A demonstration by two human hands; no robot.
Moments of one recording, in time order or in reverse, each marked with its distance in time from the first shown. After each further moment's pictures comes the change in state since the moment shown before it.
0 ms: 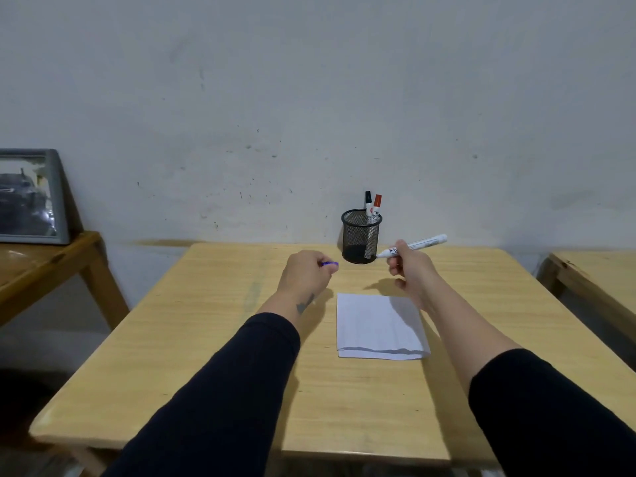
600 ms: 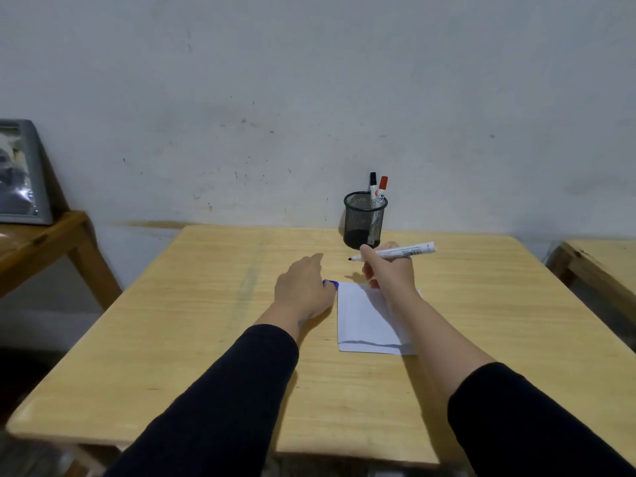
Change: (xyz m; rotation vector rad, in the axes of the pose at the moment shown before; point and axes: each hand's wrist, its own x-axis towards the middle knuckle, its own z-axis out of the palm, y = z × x) left_hand -0.007 -0.030 0.023 0.408 -0.099 -0.014; right_hand -0.006 0.036 0.036 0.059 0.036 -0.163
